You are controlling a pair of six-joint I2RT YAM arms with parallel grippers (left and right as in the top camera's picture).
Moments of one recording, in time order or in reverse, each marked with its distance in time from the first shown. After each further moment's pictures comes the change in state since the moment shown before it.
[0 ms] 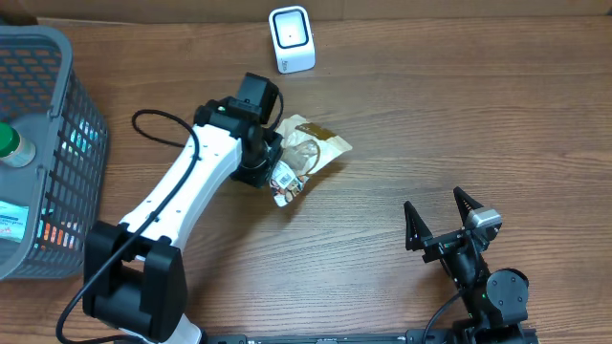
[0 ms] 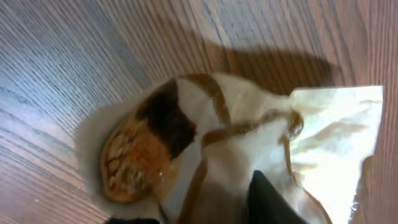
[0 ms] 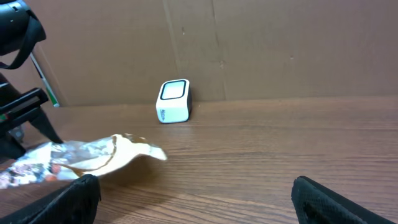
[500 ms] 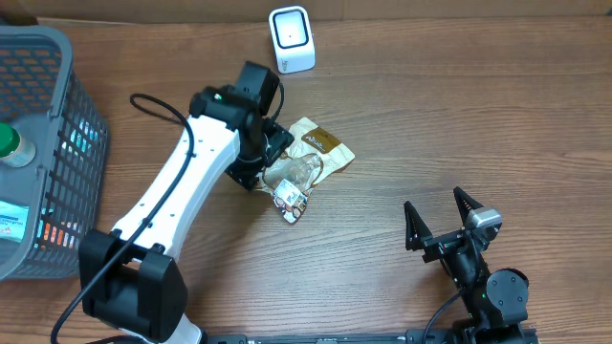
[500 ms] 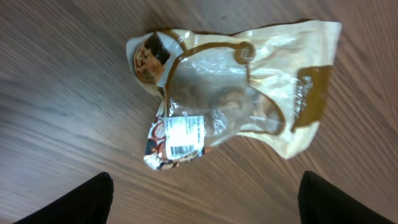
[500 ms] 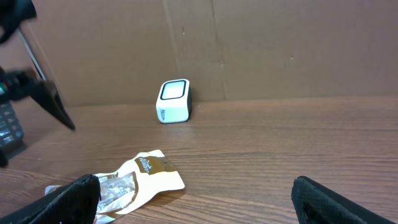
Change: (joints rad) left arm -0.005 0.000 0.156 -0.184 0.014 0.279; right arm 0.000 0.000 0.000 0.000 0.000 0.000
